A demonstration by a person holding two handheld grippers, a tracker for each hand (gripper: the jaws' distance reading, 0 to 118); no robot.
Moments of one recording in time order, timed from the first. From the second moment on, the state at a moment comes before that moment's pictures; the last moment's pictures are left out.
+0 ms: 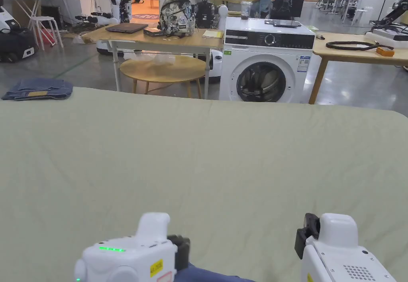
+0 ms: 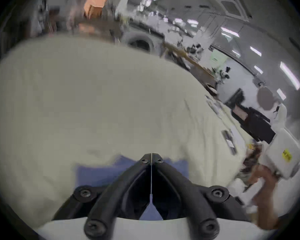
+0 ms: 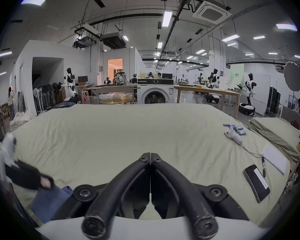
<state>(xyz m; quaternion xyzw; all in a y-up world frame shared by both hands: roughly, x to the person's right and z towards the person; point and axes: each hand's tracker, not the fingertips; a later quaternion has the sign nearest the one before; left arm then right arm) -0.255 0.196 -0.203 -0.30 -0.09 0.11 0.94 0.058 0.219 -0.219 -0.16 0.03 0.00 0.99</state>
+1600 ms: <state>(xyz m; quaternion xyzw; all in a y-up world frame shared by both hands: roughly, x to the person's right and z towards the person) -0.373 0.169 -0.149 -0.34 -0.10 0.23 0.90 -0.032 0.109 -0.179 -0.36 0.12 0.05 0.92</state>
